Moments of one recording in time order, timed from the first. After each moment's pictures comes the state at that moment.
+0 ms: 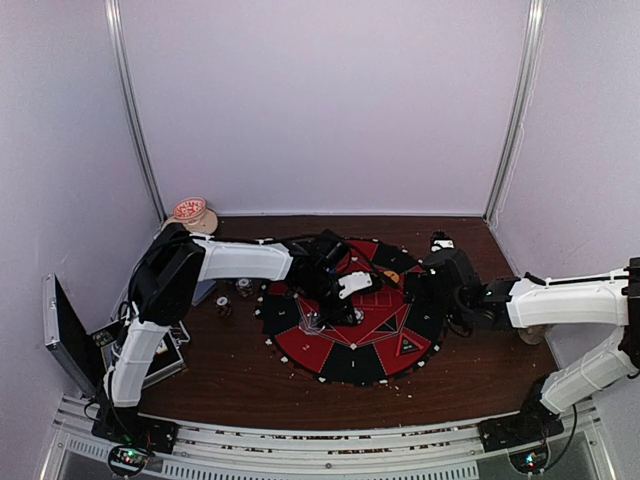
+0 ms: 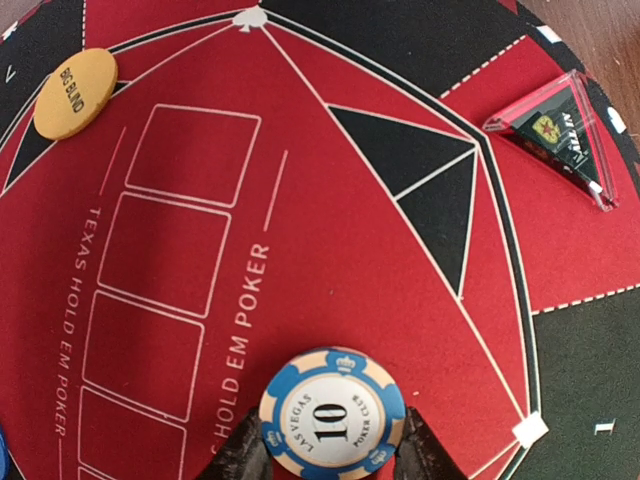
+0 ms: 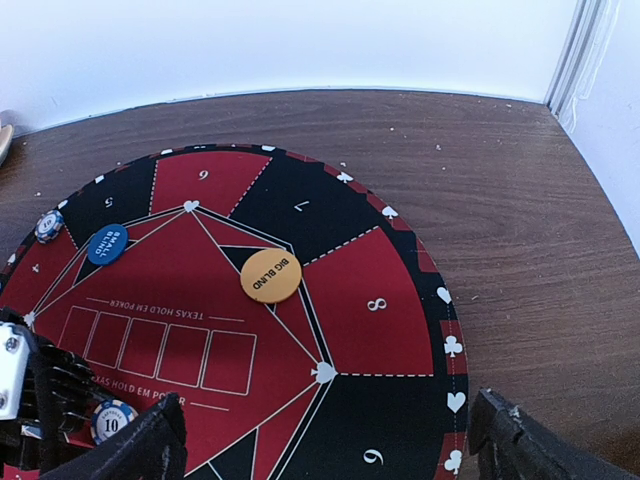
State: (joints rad) left arm -0.88 2.32 1.78 -0.49 0.34 0.45; right arm 0.79 1.34 0.69 0.00 0.65 0.50
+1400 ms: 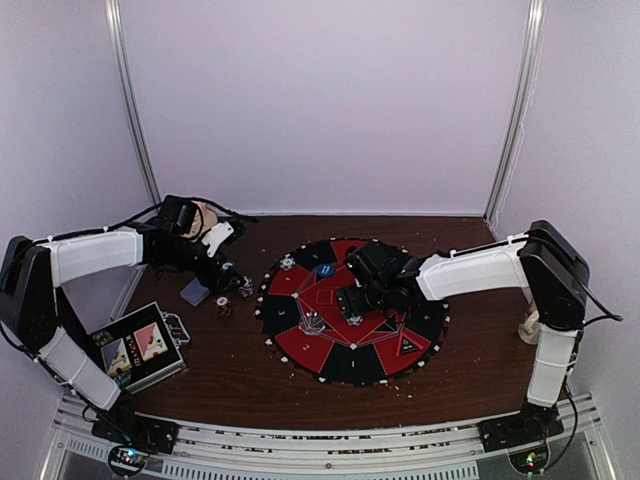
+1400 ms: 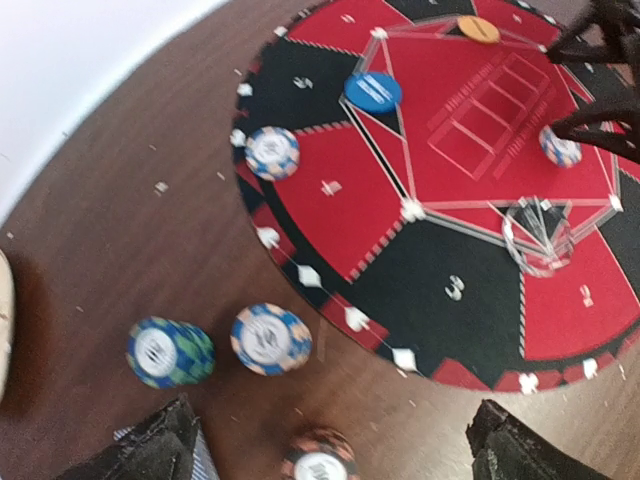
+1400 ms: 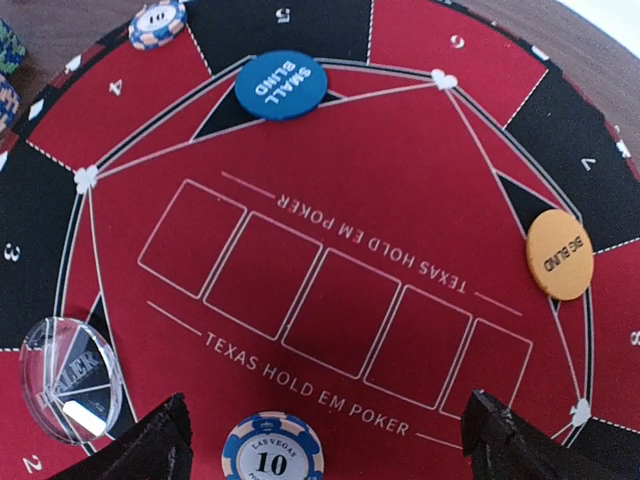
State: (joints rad) left arm -0.35 1.53 1.04 -0.37 0.35 0.45; right arm 0.87 1.89 1.20 -0.20 0.37 0.37
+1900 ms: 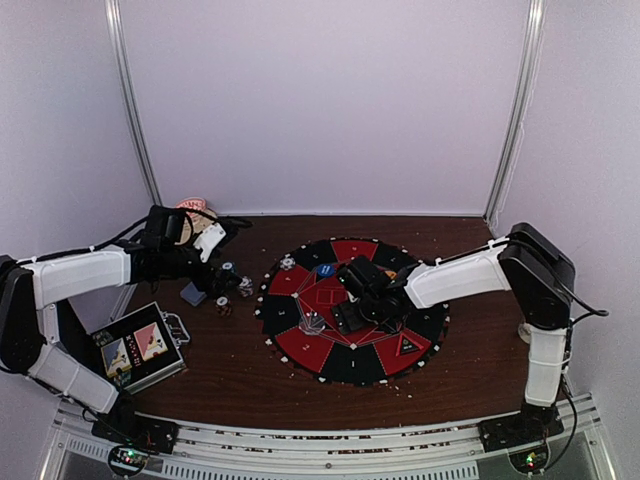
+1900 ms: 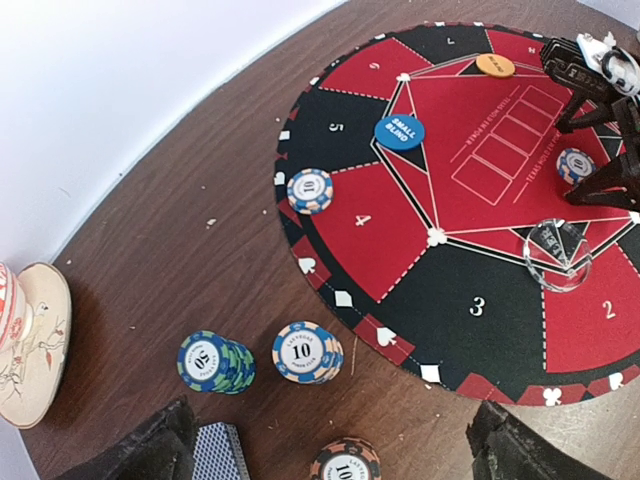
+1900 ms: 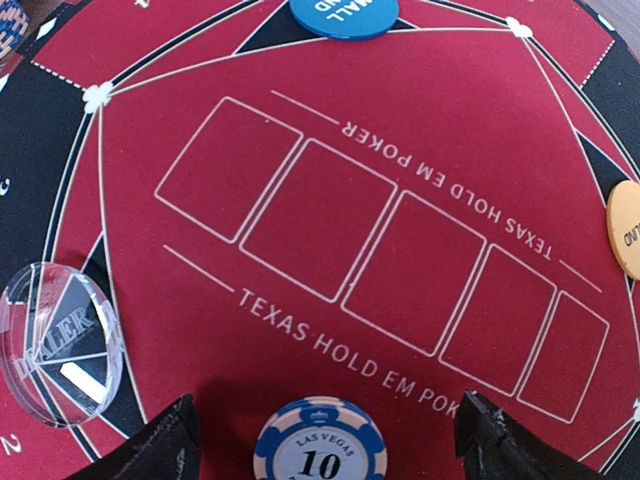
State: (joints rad) left arm -0.36 1.39 0.87 -0.18 0.30 0.46; right arm 0.89 1.98 1.21 -0.21 0.29 0.35
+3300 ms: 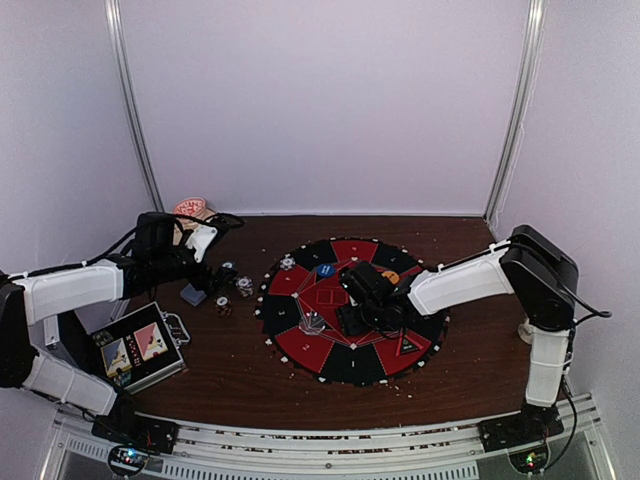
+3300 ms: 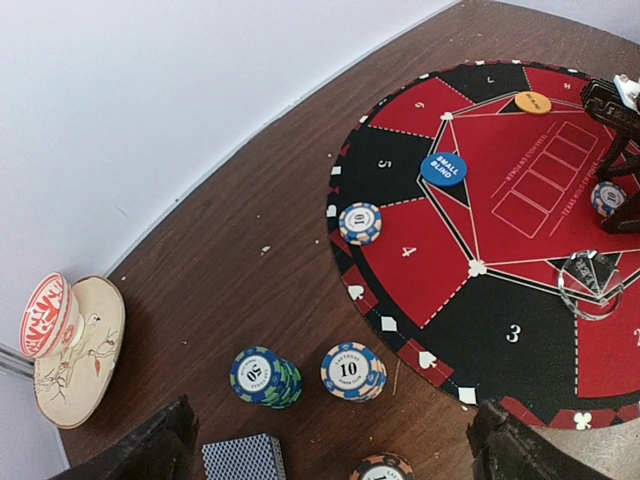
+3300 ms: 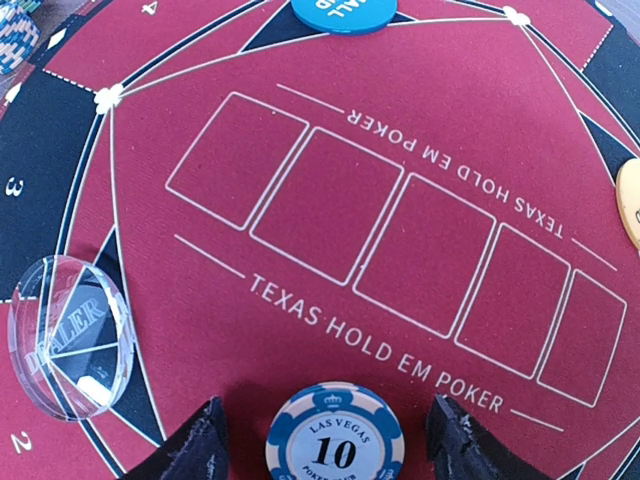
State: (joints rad) left arm -0.36 1.30 0.75 0.02 0.22 0.43; right arm 0.91 1.96 1.14 -0.13 0.29 0.40
